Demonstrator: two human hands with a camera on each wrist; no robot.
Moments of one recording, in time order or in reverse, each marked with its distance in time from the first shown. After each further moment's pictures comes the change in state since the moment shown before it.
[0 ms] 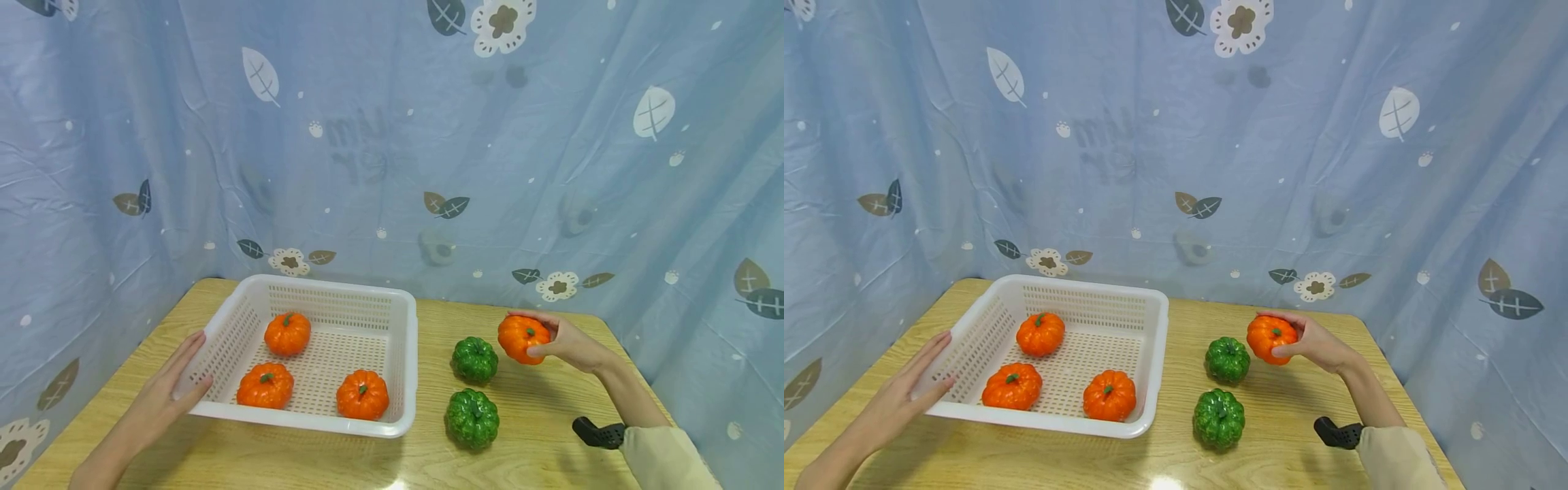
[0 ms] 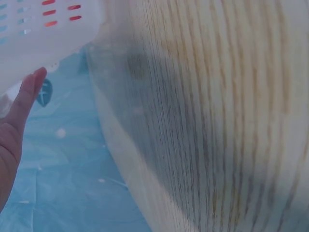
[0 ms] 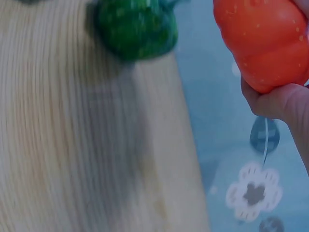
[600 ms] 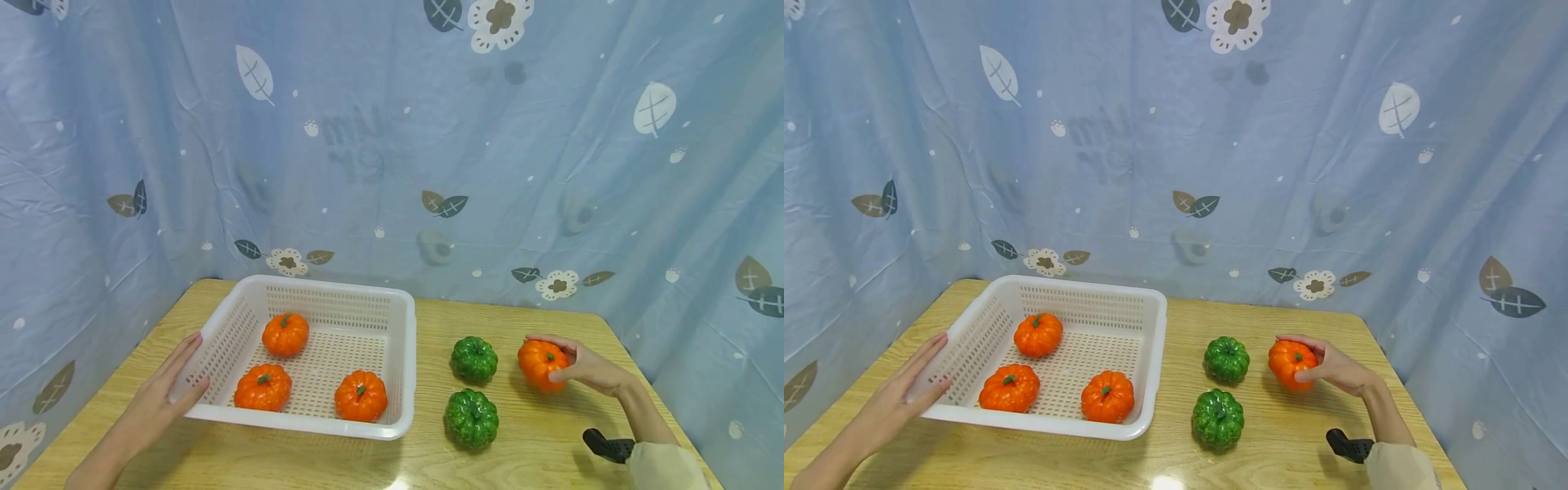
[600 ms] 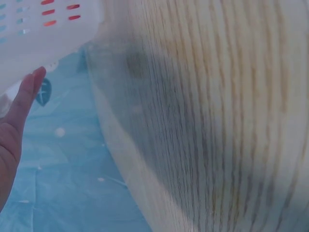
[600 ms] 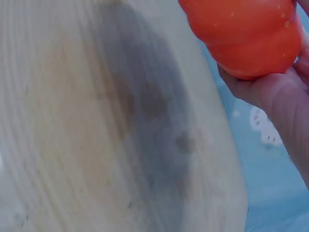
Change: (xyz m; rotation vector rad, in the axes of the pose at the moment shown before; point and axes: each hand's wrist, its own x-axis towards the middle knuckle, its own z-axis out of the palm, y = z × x) left_hand 0.001 -0.001 0.001 0.000 -0.024 -0.030; right_hand -0.042 0.049 -0.027 0.131 -0.101 0.078
